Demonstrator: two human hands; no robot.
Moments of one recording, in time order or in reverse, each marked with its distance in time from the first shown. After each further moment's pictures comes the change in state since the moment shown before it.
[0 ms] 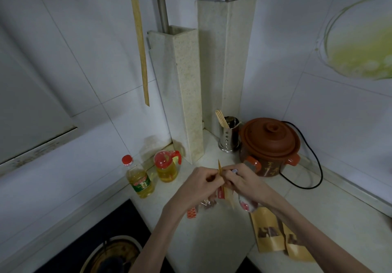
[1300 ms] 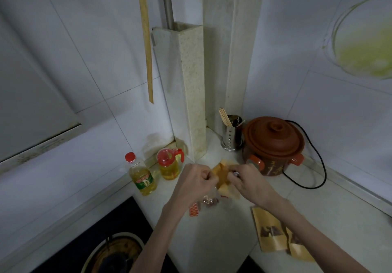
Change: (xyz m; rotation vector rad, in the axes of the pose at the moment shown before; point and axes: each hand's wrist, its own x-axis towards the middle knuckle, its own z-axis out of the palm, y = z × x) left_hand 0.001 -0.022 -0.008 0.264 0.242 0.025; right_hand 0.000 0.007 0.004 -0.506 0.142 -0.040
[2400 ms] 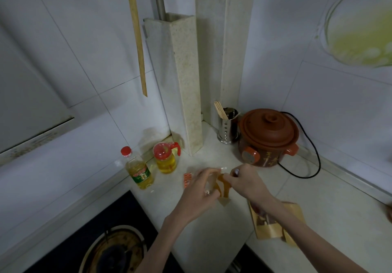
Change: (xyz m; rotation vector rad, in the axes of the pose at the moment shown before) left_hand -0.040 -0.020 0.038 -0.238 -0.180 0.025; right_hand -0.019 0.016 0.024 0.167 0.035 0.377
